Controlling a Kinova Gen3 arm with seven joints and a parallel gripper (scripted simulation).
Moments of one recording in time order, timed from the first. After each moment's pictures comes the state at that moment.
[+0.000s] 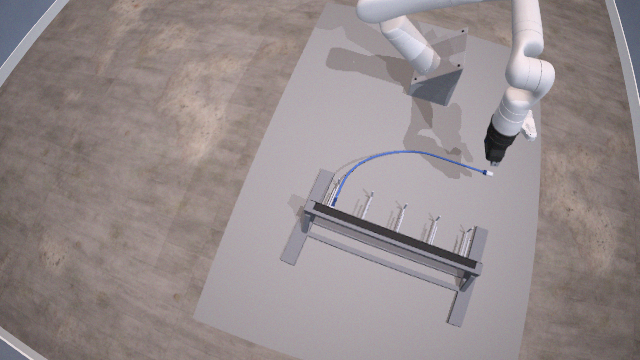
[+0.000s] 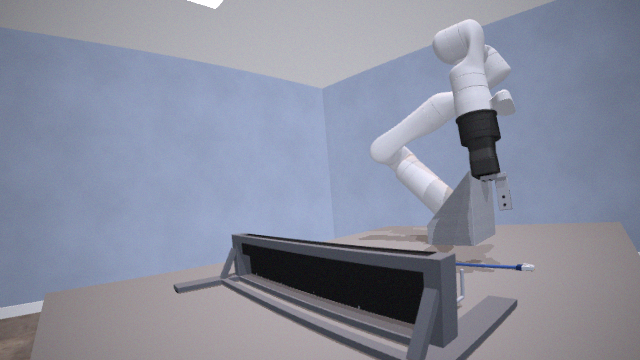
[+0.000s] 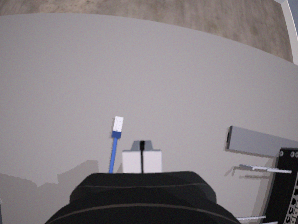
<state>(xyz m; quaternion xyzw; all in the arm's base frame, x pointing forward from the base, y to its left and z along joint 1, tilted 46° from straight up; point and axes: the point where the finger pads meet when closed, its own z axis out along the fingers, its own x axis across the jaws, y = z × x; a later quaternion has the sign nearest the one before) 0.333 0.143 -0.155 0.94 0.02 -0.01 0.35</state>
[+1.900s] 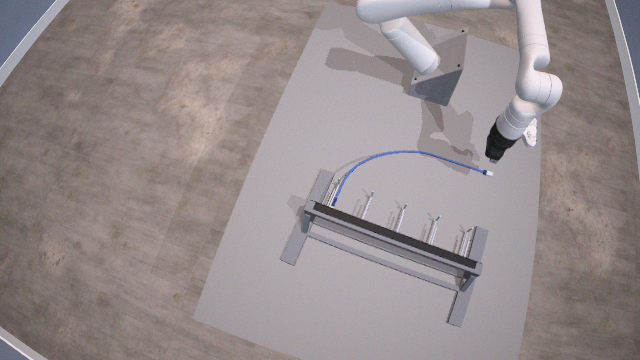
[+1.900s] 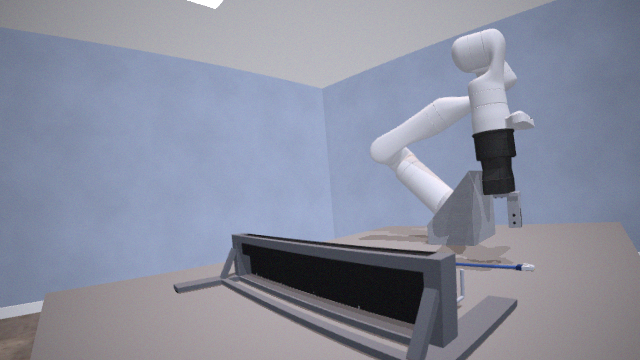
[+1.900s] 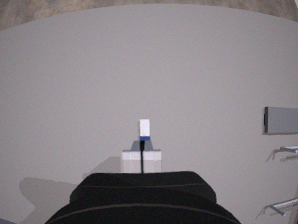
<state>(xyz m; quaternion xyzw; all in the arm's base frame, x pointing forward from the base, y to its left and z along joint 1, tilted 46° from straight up) 0.299 0.129 -0.186 0.92 -0.08 -0.03 0.39</state>
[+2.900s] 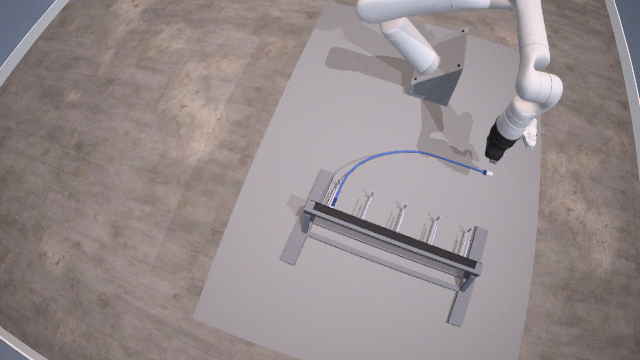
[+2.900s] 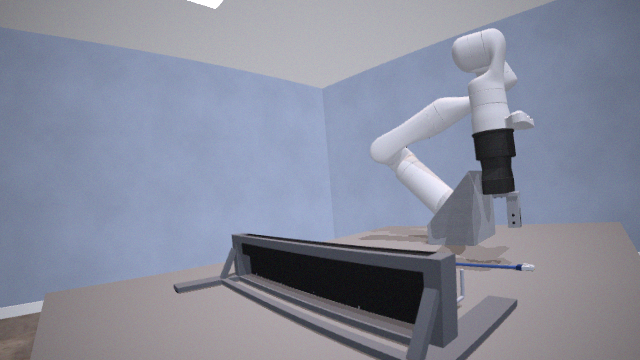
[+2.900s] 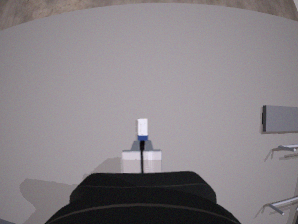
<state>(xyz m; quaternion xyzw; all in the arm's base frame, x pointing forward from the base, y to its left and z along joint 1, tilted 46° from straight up) 0.301 0.129 -0.186 0.92 -0.08 -0.03 0.39</state>
